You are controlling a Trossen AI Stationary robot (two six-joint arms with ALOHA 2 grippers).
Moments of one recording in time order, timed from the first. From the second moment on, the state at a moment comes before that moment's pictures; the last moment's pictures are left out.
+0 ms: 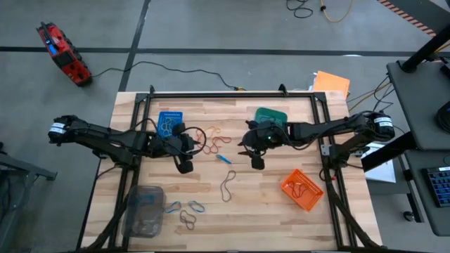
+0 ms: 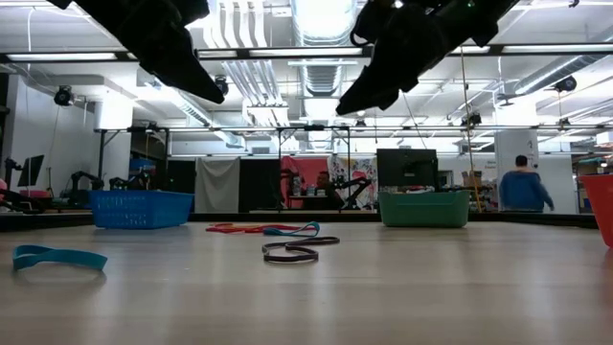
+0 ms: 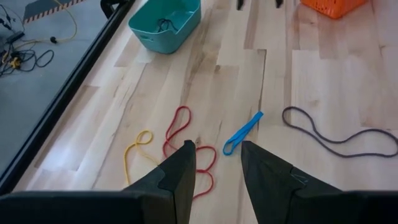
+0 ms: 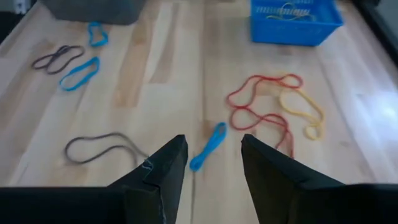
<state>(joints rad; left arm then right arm) -0.15 1.11 0.76 -0.35 -0.41 -0.12 -0.06 1.46 0.92 -0.07 -0.09 -0.08</state>
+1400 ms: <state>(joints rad) -0.15 1.11 0.53 -0.07 -0.41 -0.17 -0.06 1.35 0.91 -0.37 -0.08 0.03</state>
